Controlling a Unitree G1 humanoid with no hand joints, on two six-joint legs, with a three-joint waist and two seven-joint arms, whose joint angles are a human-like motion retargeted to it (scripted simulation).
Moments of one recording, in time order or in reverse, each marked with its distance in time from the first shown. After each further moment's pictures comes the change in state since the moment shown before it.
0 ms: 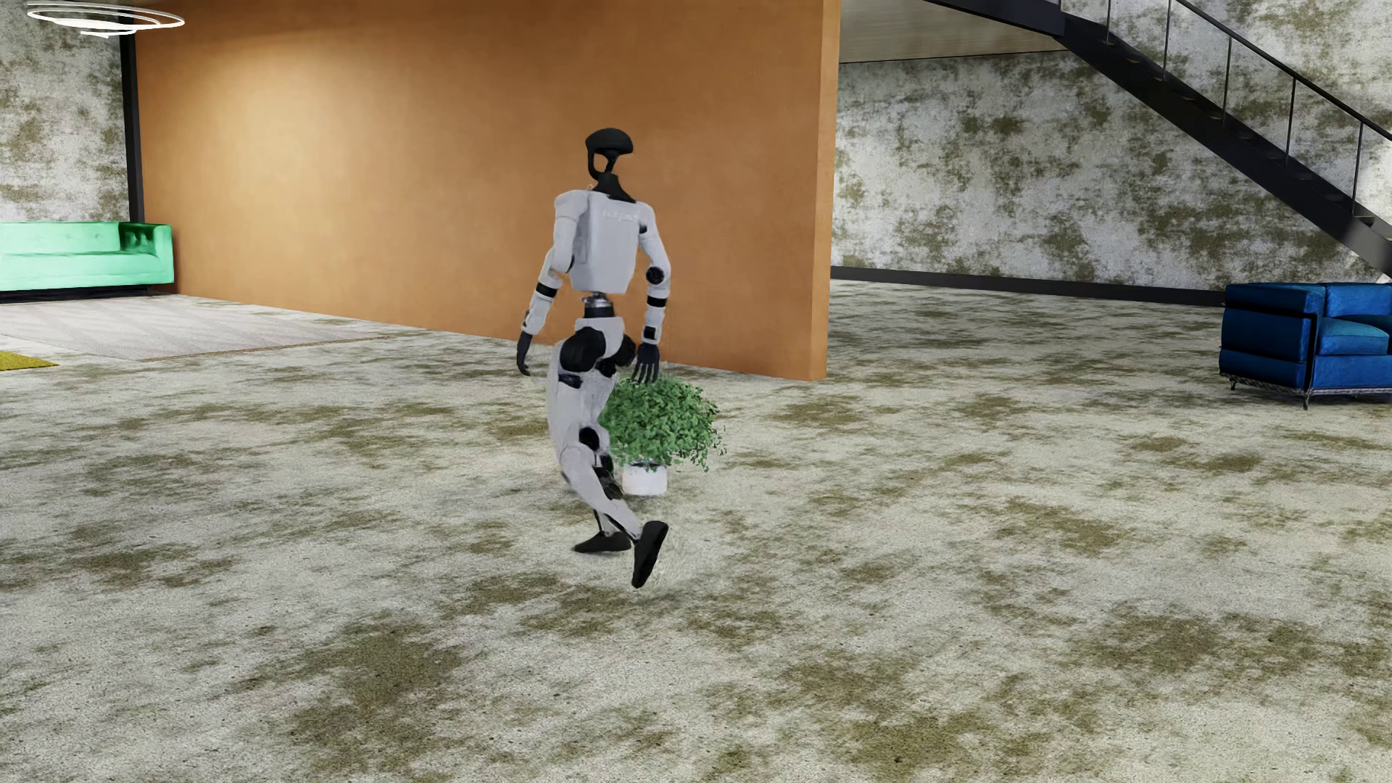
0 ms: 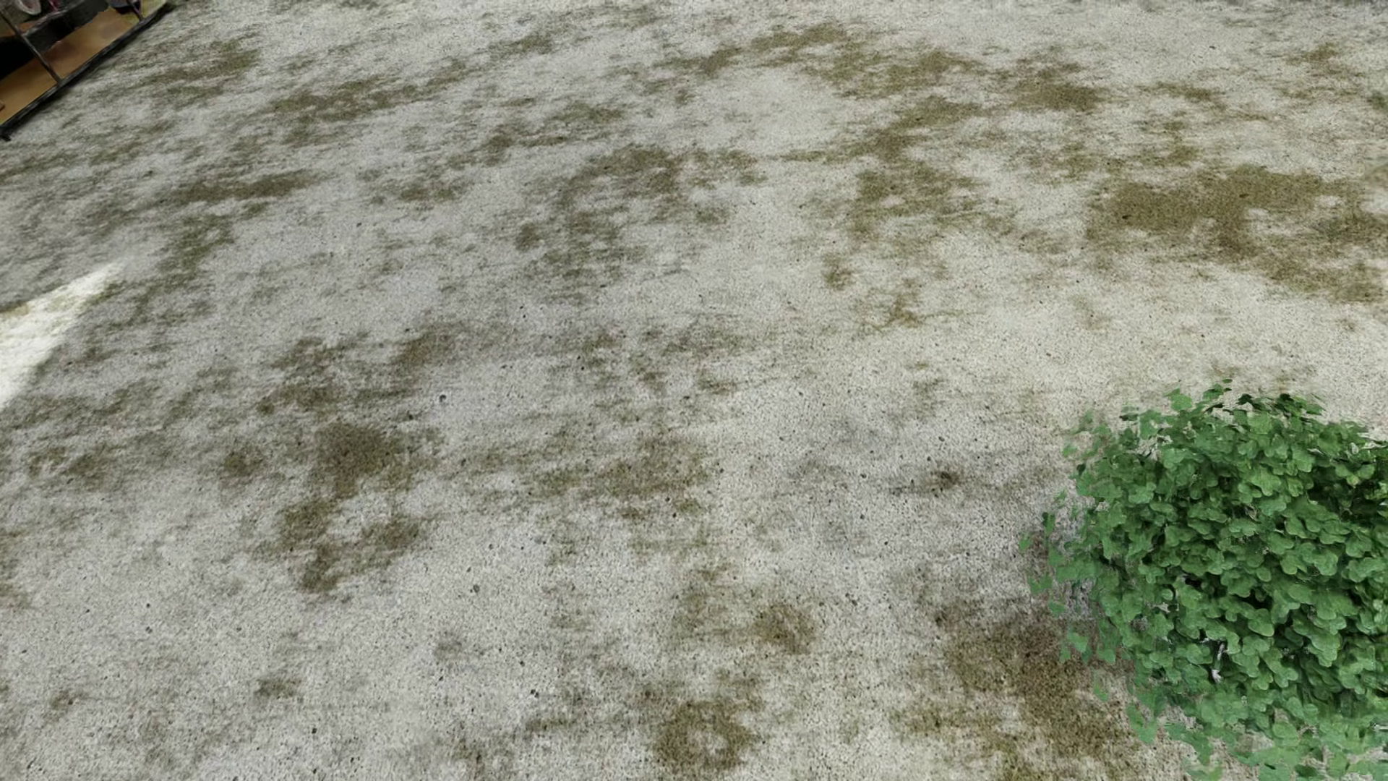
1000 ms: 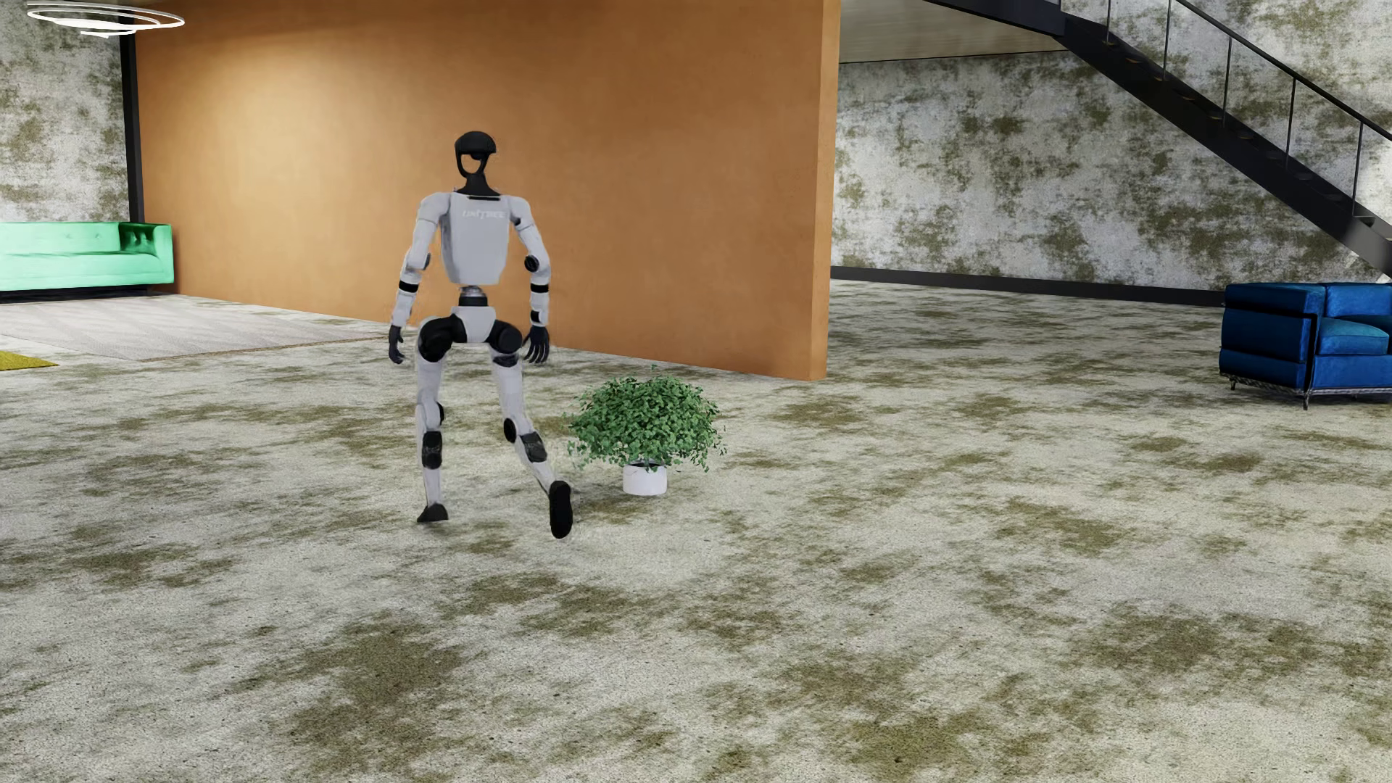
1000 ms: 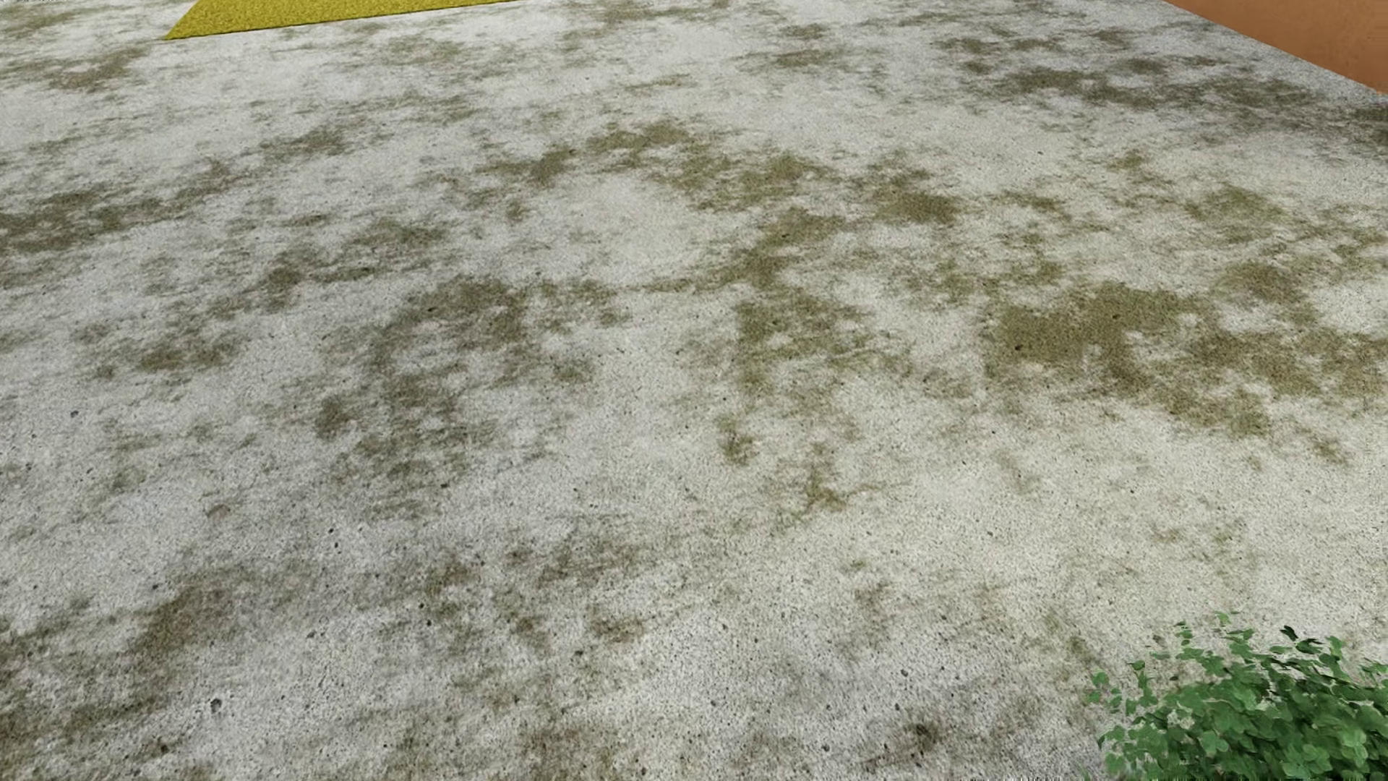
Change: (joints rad) body -0.469 0.380 0.275 -0.136 -0.145 -0.126 0.000 0.000 -0.007 -0.212 0.369 0.042 0.032 -0.233 0.369 0.034 0.044 0.000 0.000 0.069 -0.020 0.059 -0.006 0.000 0.000 0.000 0.000 0.000 0.000
